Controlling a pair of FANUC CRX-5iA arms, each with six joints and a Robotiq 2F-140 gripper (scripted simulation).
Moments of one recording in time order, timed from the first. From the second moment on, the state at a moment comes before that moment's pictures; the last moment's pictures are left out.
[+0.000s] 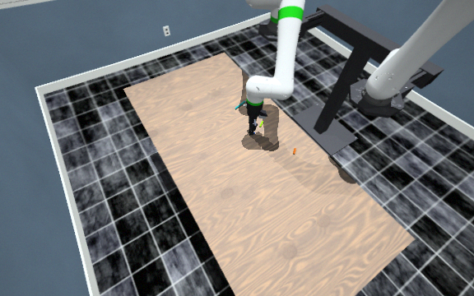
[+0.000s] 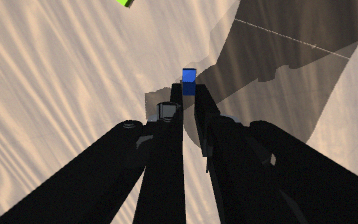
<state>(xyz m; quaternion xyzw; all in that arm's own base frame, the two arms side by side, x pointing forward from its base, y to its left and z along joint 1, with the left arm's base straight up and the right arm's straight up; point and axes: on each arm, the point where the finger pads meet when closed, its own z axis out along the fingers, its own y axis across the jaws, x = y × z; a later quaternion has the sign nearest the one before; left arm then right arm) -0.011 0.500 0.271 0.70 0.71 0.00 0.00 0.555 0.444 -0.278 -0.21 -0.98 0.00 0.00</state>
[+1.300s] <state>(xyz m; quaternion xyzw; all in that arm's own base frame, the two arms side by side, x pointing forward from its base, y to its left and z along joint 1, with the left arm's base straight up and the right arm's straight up) -0.011 0.500 0.271 0.70 0.71 0.00 0.00 0.555 0.444 -0.225 -0.21 -0.98 0.00 0.00</state>
